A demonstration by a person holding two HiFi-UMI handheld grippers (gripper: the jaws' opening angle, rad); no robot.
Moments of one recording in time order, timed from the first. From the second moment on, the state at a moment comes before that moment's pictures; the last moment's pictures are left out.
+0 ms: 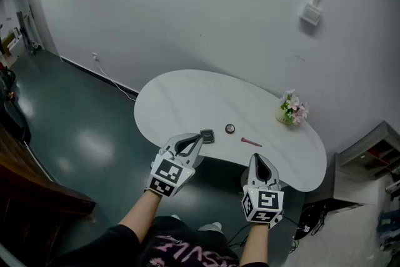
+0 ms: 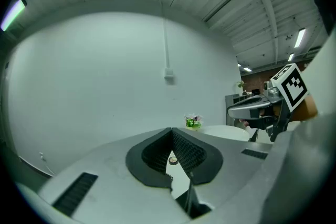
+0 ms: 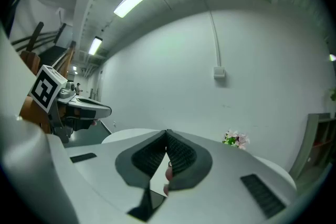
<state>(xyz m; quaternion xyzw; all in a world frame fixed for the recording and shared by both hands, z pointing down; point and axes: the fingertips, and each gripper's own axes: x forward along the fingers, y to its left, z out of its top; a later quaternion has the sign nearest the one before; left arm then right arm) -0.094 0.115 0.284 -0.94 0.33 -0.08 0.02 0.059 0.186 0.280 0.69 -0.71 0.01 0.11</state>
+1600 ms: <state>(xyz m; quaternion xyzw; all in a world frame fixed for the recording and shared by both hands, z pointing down) -0.075 0.043 0.343 -0.94 0.32 -0.14 -0.03 0.087 0.104 0.319 0.67 -0.72 0.07 0.14</state>
